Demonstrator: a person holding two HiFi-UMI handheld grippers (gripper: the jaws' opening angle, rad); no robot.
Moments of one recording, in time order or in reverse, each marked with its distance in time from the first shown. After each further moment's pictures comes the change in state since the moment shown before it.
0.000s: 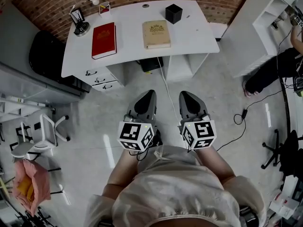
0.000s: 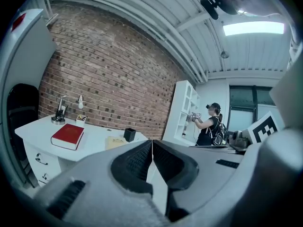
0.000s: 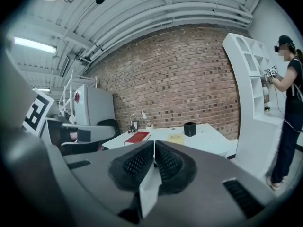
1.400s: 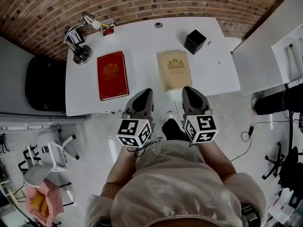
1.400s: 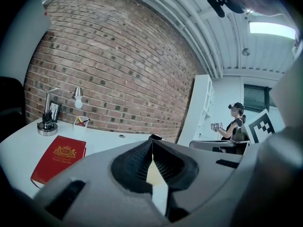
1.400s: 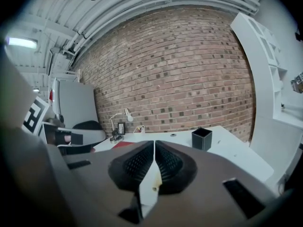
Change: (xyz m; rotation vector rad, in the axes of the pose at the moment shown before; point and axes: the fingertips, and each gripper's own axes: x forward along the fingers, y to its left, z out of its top) left arm 0.208 0.240 0.069 -0.039 0.081 0.034; right arm 0.313 -0.054 0.071 0.027 0.062 -0.034
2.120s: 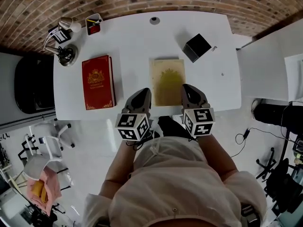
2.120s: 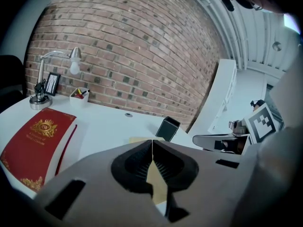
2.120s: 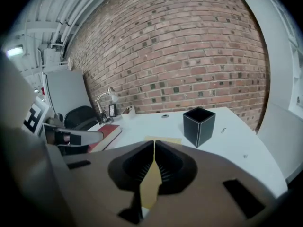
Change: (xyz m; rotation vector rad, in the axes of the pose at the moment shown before) left arm 0.143 0.047 -0.070 -0.138 0.216 0.120; right arm 0.128 -0.110 -0.050 0.019 0.263 0.068
